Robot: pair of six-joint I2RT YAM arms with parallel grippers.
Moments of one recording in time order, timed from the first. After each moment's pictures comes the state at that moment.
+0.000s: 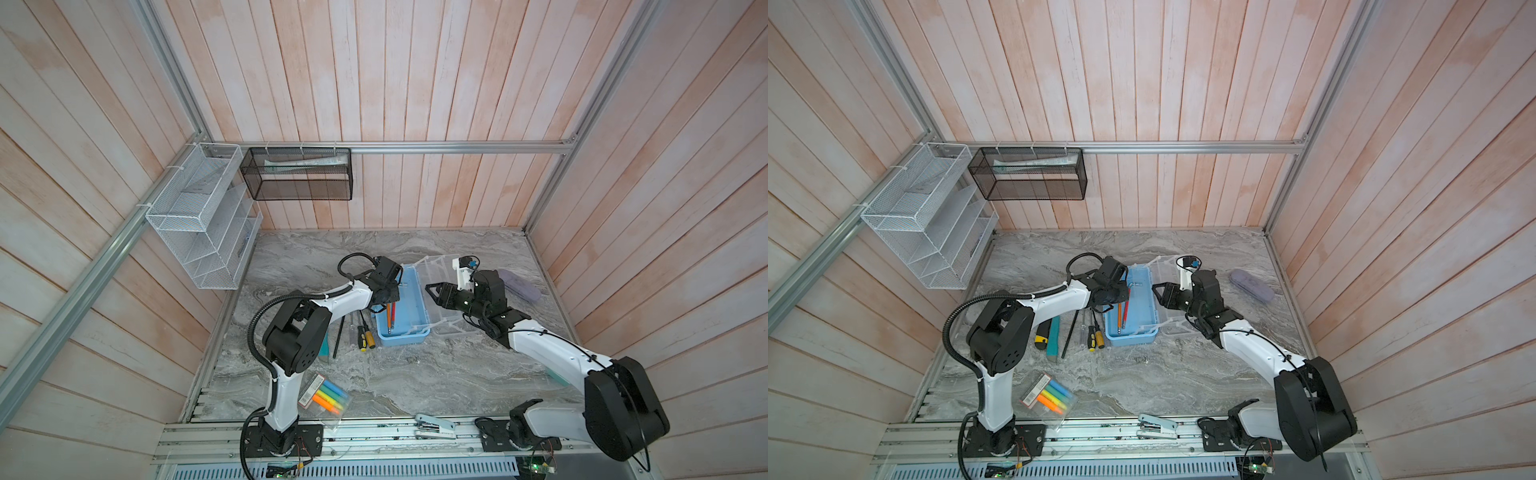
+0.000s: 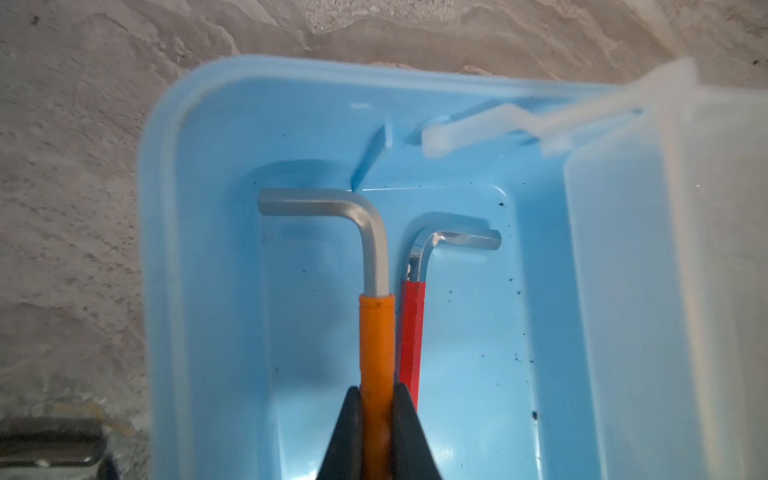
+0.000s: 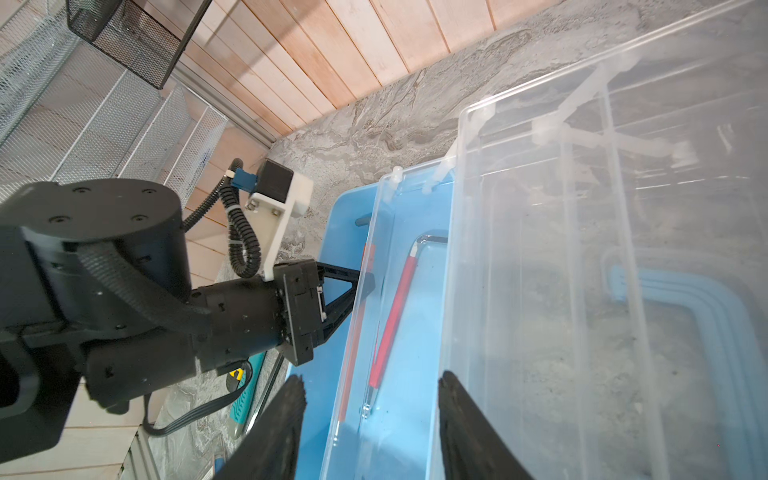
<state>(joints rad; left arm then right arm) -0.64 2.02 1.41 -0.37 -0.12 -0.64 0.42 1.31 0.70 0.17 -0.34 0.61</state>
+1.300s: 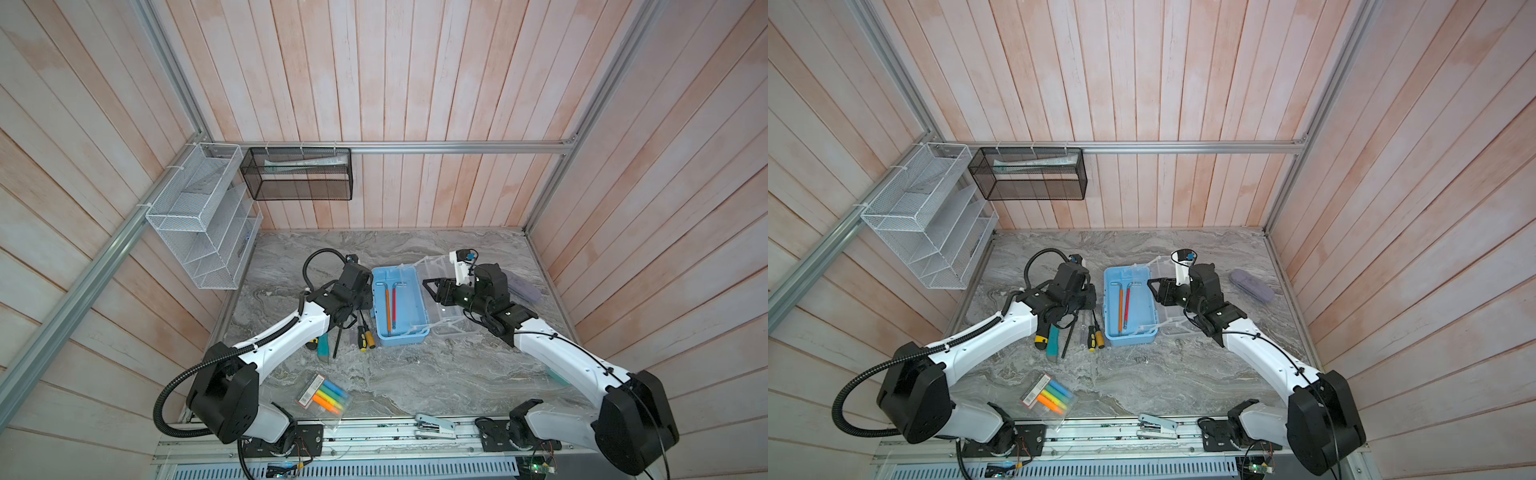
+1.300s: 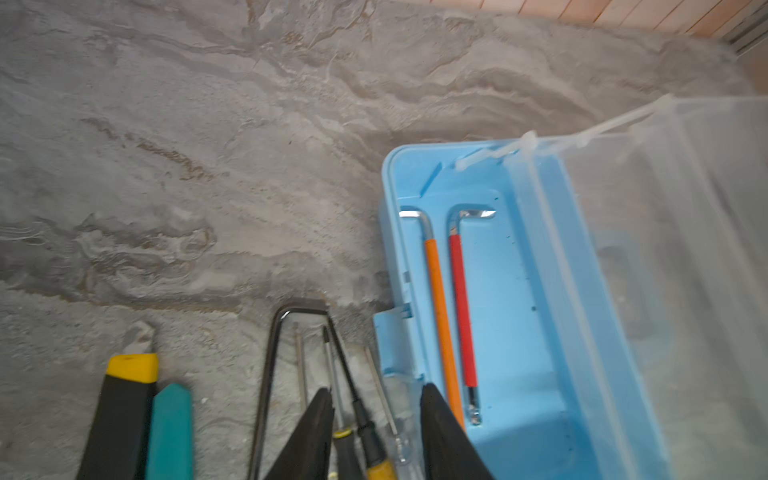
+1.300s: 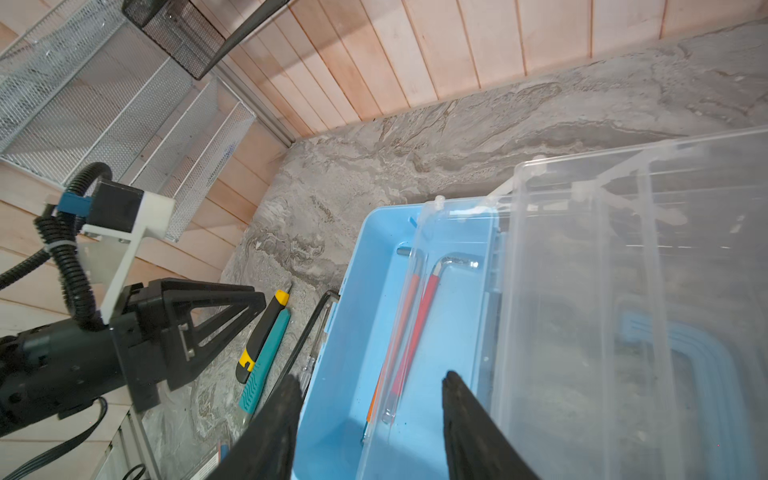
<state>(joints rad) -0.59 1.45 1.03 -0.44 -0.23 -0.47 0.49 1.25 0.80 0.03 -0.30 0.52</state>
